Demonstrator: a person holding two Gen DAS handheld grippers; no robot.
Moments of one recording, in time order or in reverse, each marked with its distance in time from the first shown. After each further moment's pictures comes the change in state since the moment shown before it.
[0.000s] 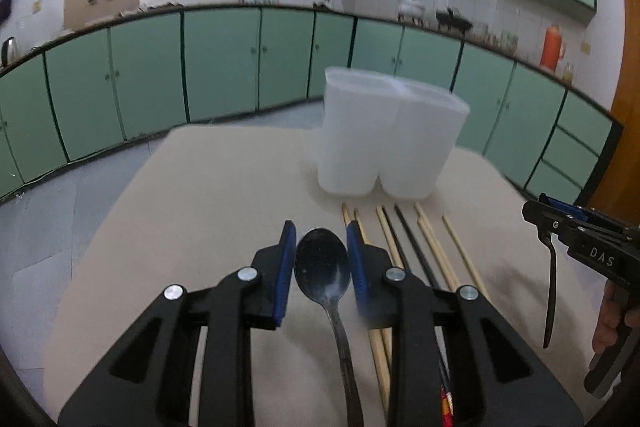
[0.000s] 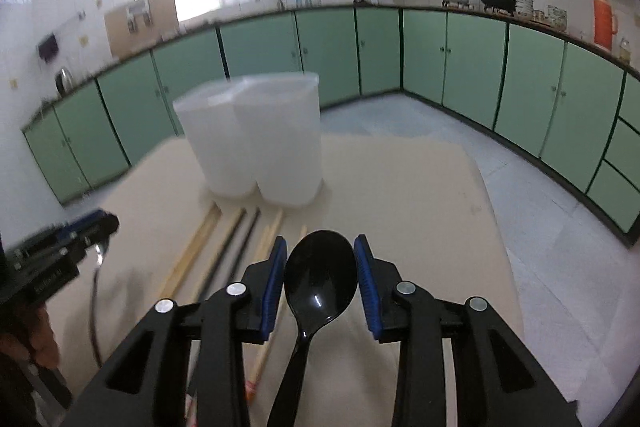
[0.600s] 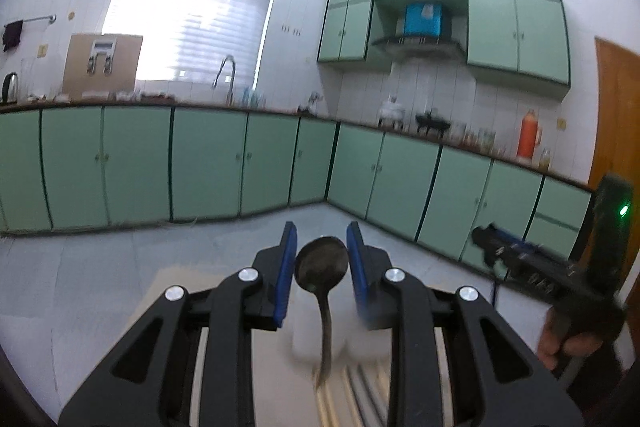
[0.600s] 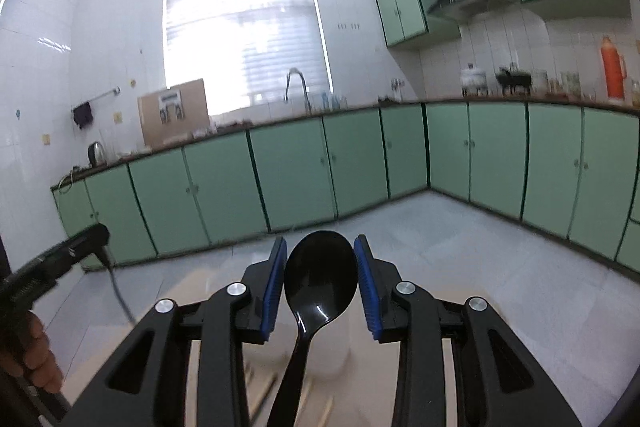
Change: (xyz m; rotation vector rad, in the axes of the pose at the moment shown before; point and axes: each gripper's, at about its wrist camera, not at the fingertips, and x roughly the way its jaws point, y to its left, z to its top) left arm -0.052 -0.019 0.120 -0.015 -0.364 -0.089; right arm -0.009 -0.004 0.122 0.007 -0.366 0.119
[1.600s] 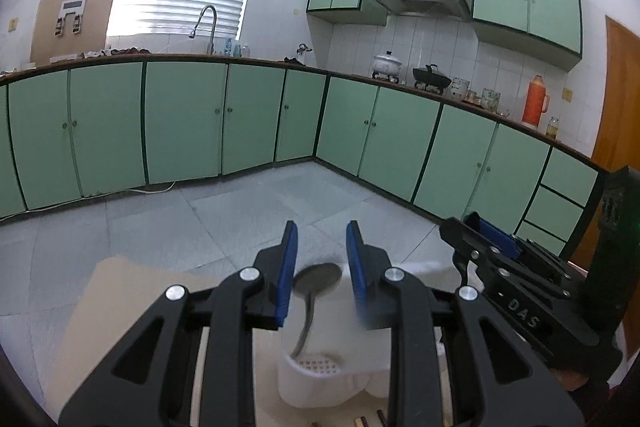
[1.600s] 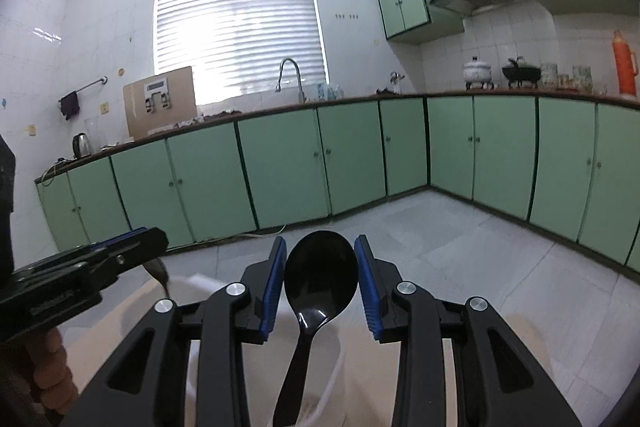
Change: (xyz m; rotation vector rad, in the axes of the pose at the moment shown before) left arm 0.149 0.013 -0.049 -0.003 0.195 -0.040; right arm 0.108 -0.016 -0.045 -0.009 0.071 -0.018
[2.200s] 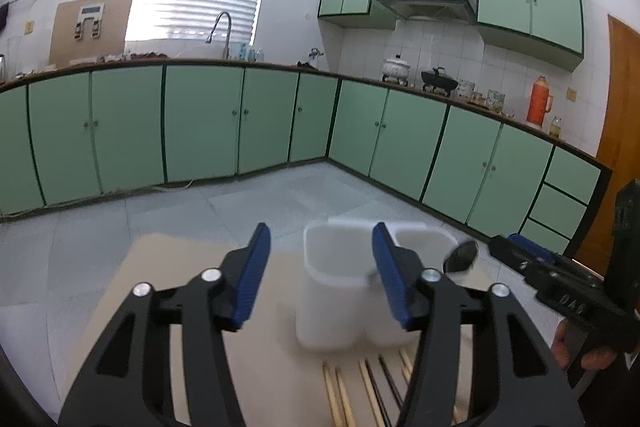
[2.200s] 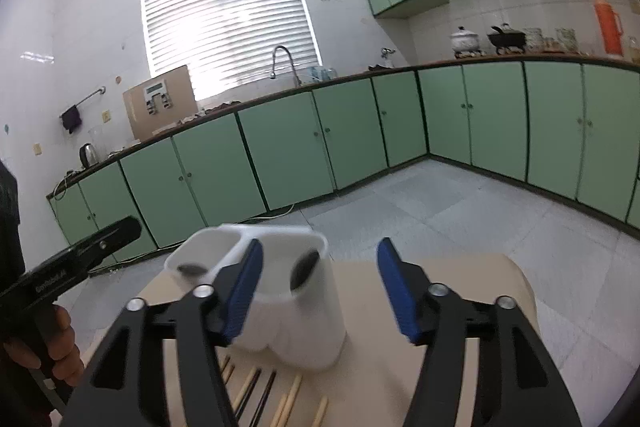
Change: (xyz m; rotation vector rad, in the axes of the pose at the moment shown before) left arm -0.080 0.006 -0.021 -0.006 -0.002 0.046; right arm -0.084 -0.013 -0.021 0.114 0.067 0.005
